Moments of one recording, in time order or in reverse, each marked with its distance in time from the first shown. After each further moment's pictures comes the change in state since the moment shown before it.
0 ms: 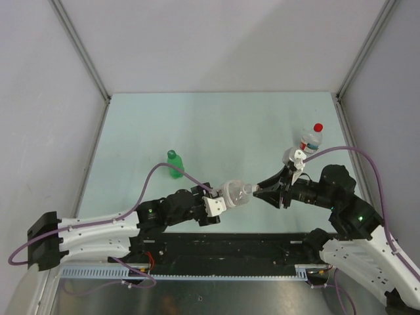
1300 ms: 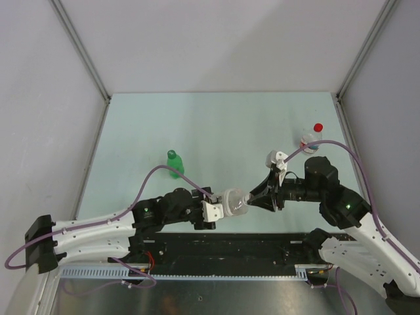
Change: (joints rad) left arm 0.014 -0.029 0.035 -0.123 0.135 0.078; right arm 0.016 0.137 0.021 -0.063 -0.146 -0.081
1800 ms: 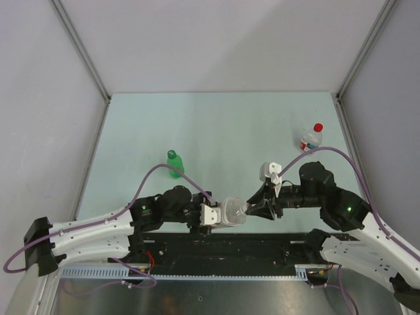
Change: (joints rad) left arm 0.027 -0.024 0.023 -0.120 0.175 0.007; right arm 0.151 0.000 0.014 -0.046 0.055 -0.095
